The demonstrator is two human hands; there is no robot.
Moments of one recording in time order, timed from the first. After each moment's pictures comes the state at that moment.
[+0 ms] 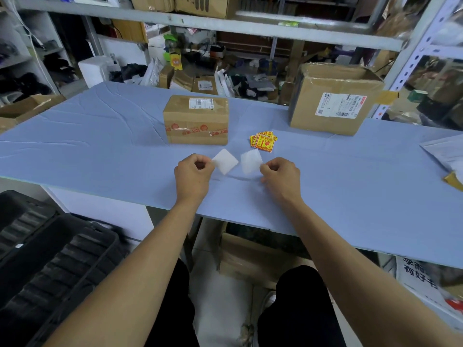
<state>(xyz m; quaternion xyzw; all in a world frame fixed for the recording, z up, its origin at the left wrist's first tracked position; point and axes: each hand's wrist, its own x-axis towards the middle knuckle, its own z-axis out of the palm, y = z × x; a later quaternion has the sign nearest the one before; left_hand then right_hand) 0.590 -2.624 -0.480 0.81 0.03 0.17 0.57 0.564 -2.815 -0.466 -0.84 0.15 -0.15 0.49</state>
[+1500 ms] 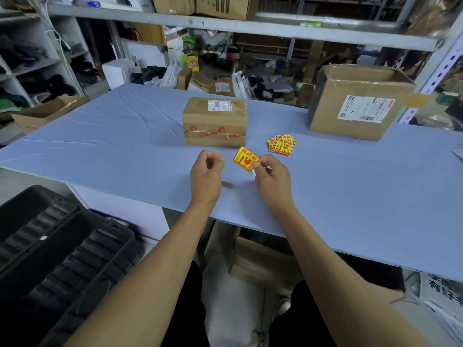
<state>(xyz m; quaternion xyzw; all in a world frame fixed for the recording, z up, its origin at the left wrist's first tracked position) 0.590 -2.619 -0.478 0.71 0.03 0.15 0.68 0.576 -2.763 -0.477 -0.81 0.01 -0.18 0.56</state>
